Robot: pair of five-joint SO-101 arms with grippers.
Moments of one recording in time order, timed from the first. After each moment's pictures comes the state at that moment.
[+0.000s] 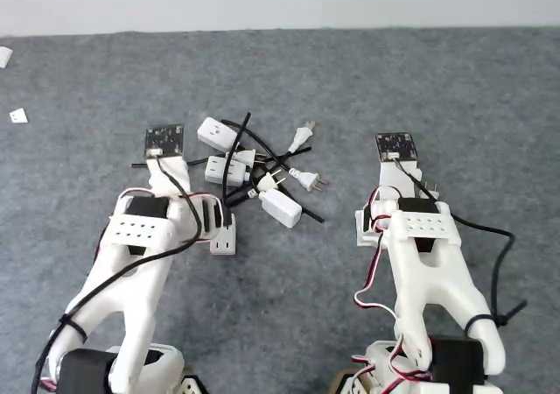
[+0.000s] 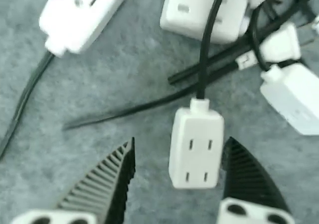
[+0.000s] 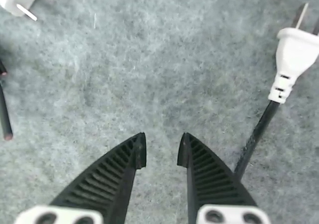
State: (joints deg) left arm 2.4 -18.5 49.2 54.1 17.5; right arm -0.6 -14.9 49.0 48.8 3.6
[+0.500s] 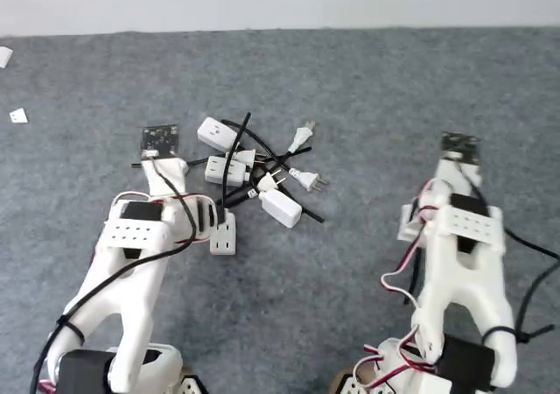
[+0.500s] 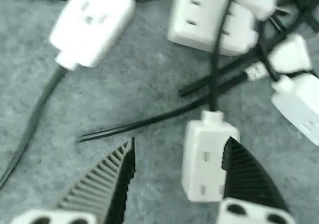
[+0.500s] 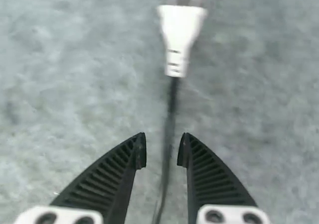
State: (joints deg) left arm -0.9 -18.5 51.6 49.7 15.2; right arm 15.6 -14.9 43.6 55.3 3.6
